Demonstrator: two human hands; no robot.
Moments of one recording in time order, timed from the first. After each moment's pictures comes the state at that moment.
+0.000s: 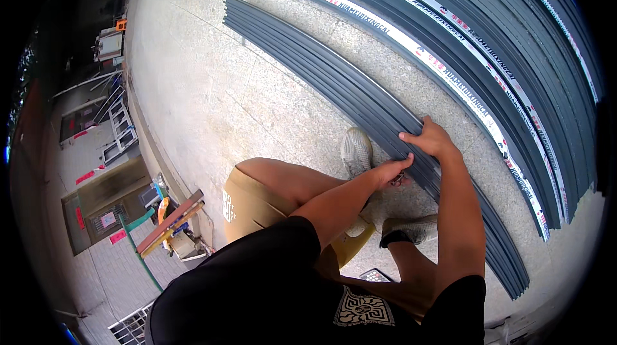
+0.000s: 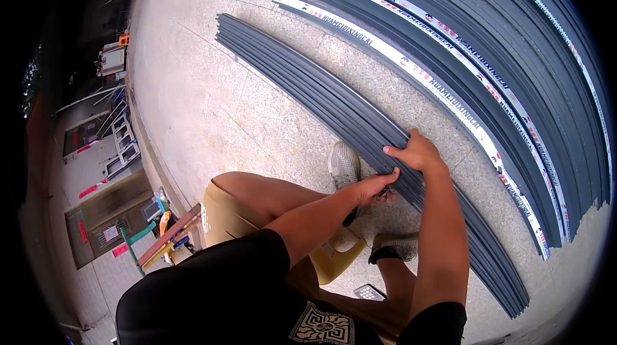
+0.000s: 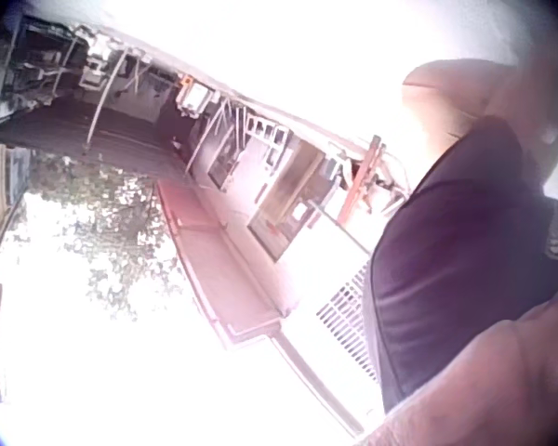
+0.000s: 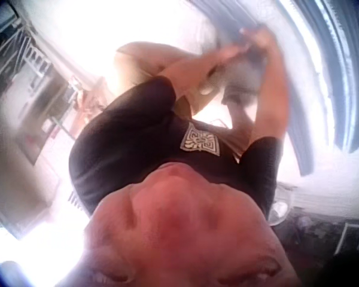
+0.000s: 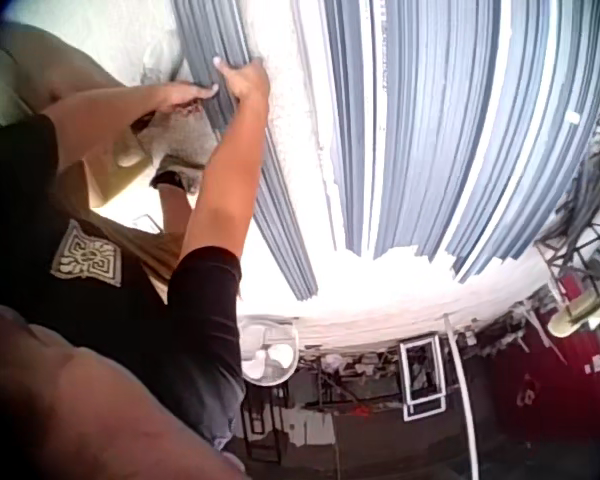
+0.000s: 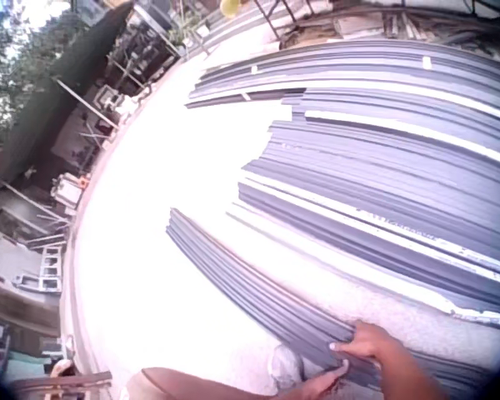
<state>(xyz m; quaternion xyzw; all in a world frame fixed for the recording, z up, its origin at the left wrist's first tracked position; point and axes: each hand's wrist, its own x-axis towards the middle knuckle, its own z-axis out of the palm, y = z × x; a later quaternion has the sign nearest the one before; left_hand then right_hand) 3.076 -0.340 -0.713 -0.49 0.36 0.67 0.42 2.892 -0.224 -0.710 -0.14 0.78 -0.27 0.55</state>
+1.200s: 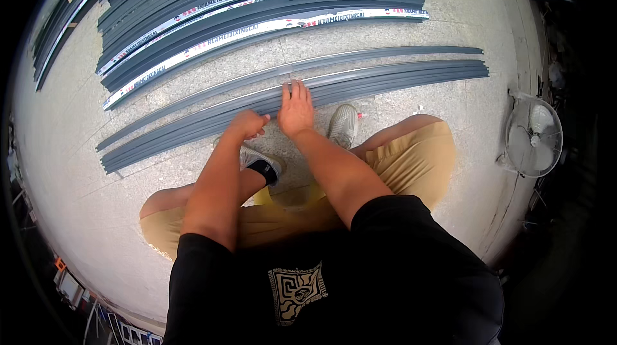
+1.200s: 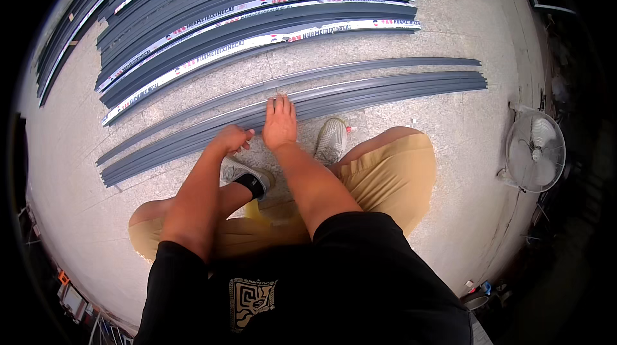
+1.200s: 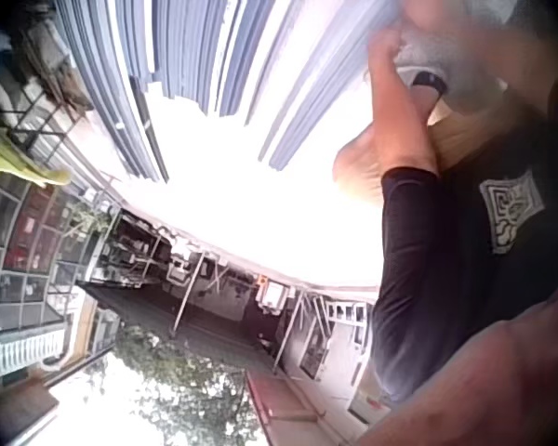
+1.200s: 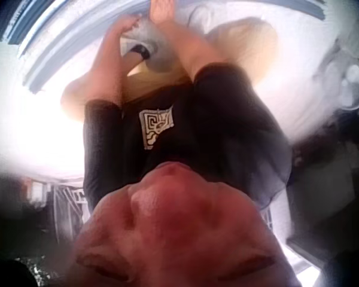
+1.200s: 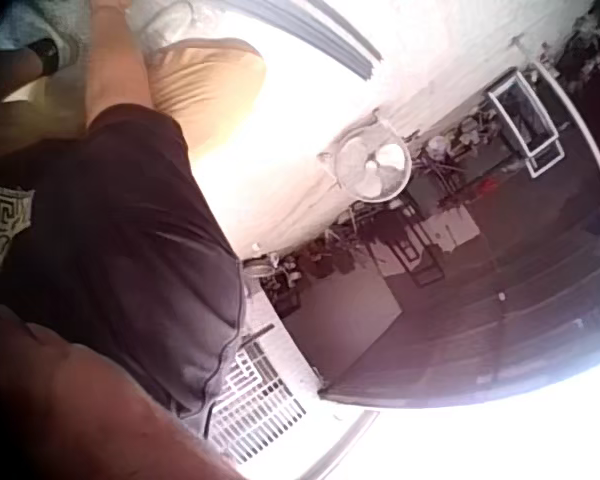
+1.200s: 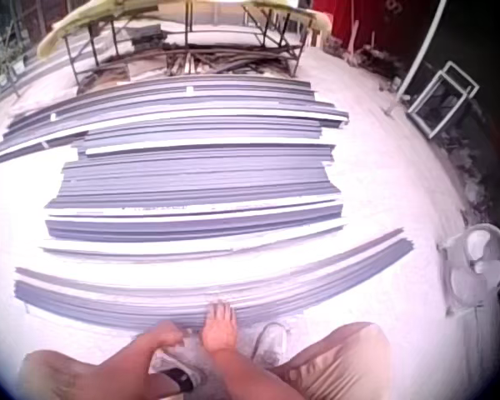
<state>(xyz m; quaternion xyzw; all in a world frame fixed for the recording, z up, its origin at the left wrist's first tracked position) 3.010 -0.328 -0.660 0.01 0.78 0.22 0.58 3.096 -0.164 -0.663 0.15 0.96 -0.22 0.09</state>
